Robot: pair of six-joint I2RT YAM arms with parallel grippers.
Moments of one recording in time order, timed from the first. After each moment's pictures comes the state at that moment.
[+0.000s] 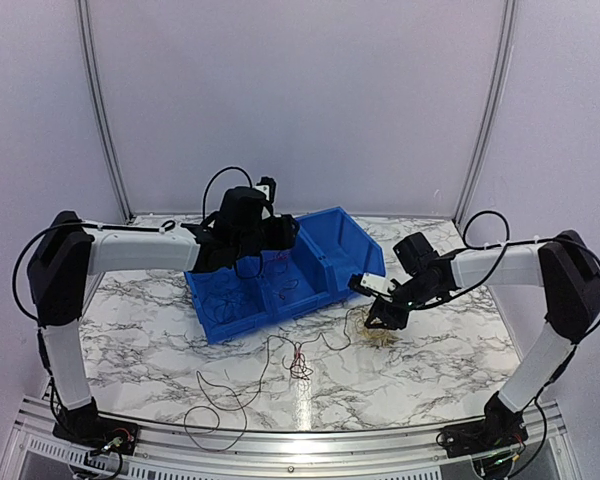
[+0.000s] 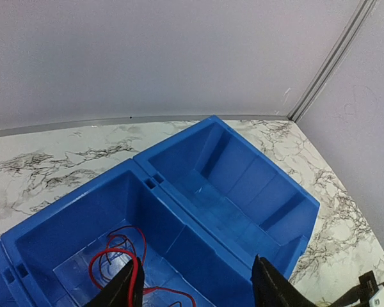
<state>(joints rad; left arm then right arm) -0.79 1.94 1.41 0.16 -0.23 -0.44 0.47 1.65 0.92 -0.39 -0.39 -0.60</state>
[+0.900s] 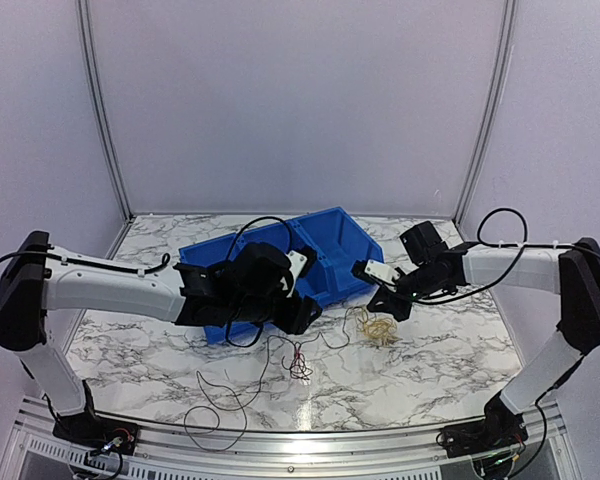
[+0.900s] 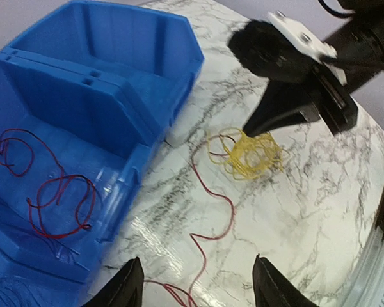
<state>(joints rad) -1.09 1.72 1.17 -0.09 -0.17 -0.33 0.47 1.56 0.94 -0.41 -0.40 -0.58</state>
